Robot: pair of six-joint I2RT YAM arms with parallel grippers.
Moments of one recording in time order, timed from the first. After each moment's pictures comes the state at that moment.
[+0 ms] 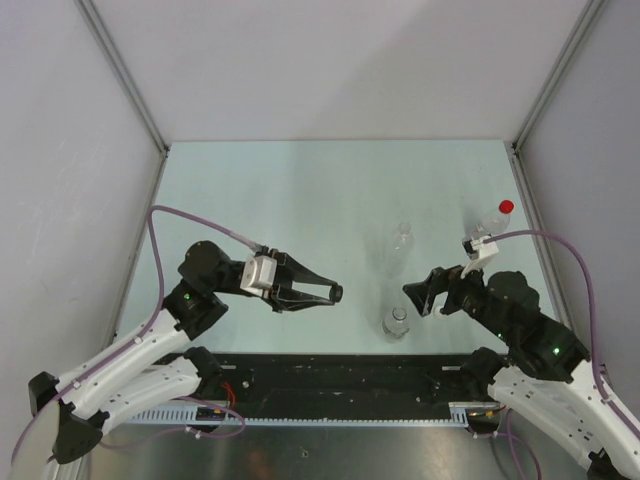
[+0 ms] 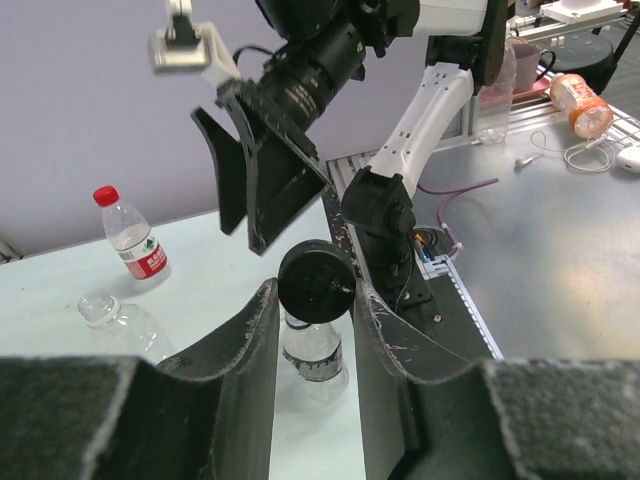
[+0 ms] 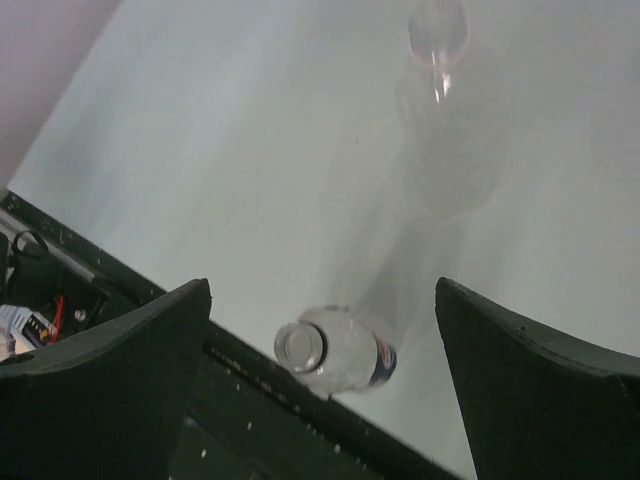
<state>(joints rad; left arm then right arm) -0.79 0.80 0.70 0.31 0.96 0.01 0.71 0.40 0.74 -0.62 0.08 0.38</state>
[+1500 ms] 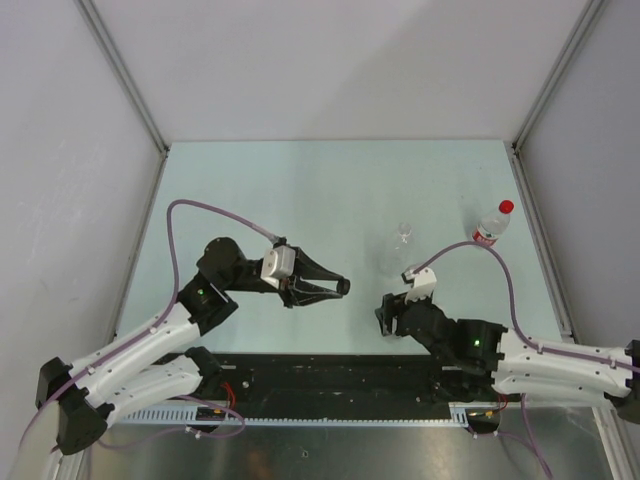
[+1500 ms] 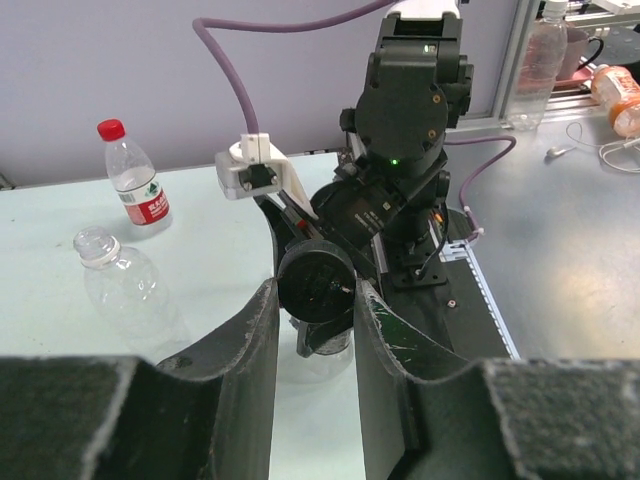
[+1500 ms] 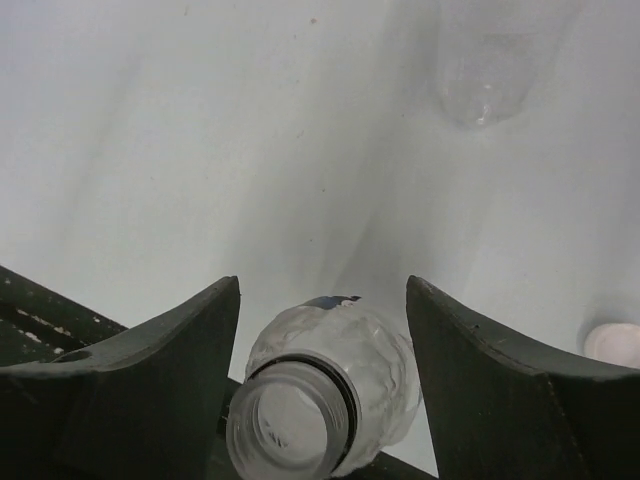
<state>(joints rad) -0.79 0.88 0.66 0.33 0.87 0.00 1.25 0.69 0.41 -0.36 0.65 0.68</state>
